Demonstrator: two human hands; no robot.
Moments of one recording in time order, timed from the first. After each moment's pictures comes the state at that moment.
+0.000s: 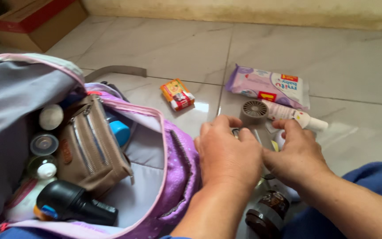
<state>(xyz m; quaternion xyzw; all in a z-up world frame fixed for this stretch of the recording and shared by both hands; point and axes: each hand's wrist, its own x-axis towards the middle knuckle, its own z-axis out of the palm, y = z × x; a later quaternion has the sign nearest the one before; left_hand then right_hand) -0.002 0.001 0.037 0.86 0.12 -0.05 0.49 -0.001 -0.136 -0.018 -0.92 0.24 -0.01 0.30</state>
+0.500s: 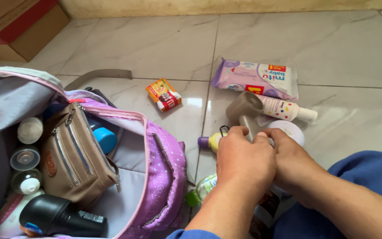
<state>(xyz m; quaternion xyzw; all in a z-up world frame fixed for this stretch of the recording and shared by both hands) -0.004 -0.045 0.038 0.81 0.15 -0.22 0.52 -0.013 -0.154 -0.017 -0.82 0.24 0.16 0.49</state>
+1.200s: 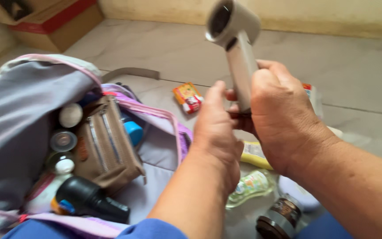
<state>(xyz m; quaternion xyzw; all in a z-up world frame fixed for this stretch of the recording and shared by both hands) 0.038 0.031 0.037 0.42 0.17 -0.15 0.88 0.027 -0.052 0.091 -0.65 0.16 -0.02 0.74</state>
